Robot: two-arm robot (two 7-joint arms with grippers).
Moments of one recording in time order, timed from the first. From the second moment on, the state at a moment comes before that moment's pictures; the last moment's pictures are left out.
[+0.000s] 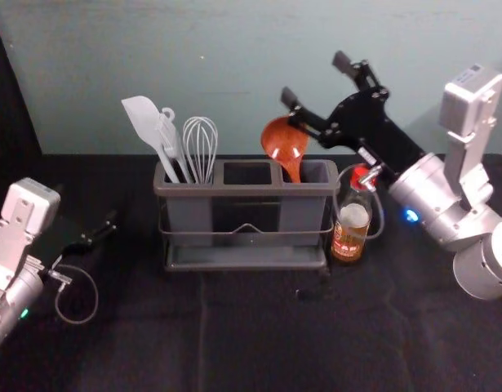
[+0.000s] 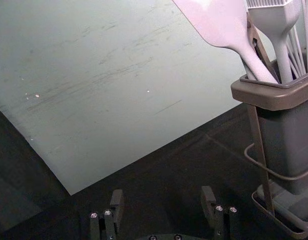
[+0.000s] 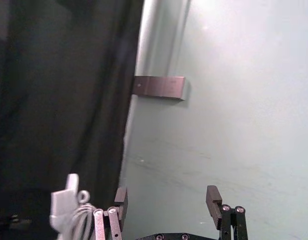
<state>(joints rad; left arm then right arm) -0.20 0.60 0.45 -1.41 -0.25 -0.12 0.03 0.34 0.30 -0.30 -1.52 0.26 -0.25 0.39</state>
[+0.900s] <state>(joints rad) -0.20 0.60 0.45 -1.41 -0.25 -0.12 0.03 0.25 0.24 -0.09 -1.37 0.05 -0.24 0.11</state>
